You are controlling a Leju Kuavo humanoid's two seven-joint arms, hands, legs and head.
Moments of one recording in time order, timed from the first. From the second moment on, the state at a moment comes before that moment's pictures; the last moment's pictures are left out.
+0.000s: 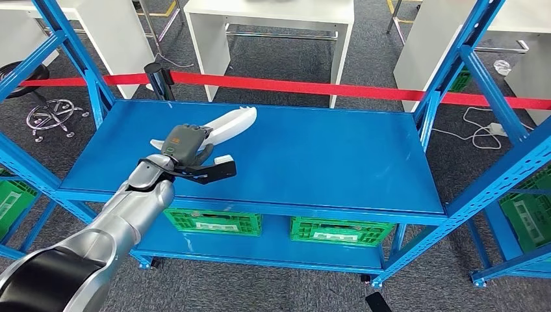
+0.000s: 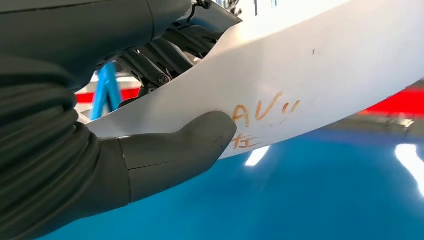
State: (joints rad) left arm -0.94 -0.11 -0.40 -0.34 -1.06 0.18 -0.29; right arm -0.07 0.13 -0.58 -0.20 1.15 0.03 -0.09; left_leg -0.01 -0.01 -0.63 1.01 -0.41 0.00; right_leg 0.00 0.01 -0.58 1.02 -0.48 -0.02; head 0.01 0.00
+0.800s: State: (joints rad) left arm -1.09 -0.19 -0.39 -0.41 -1.03 0.12 -0.36; right arm -0.07 0.14 -0.62 -0.20 1.14 0.03 -0.10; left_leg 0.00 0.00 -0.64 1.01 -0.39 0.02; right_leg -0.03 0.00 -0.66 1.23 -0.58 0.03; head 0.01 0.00
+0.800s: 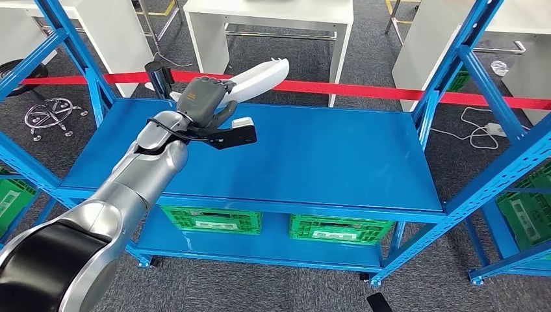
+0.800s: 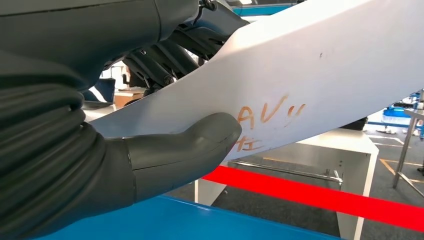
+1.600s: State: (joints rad) left arm -1.14 -0.18 -0.40 -0.44 -1.02 0.10 -0.33; right arm -0.07 0.15 -0.62 -0.20 1.16 0.03 -0.10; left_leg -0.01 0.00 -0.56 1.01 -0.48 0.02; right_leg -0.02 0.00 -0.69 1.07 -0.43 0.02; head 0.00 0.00
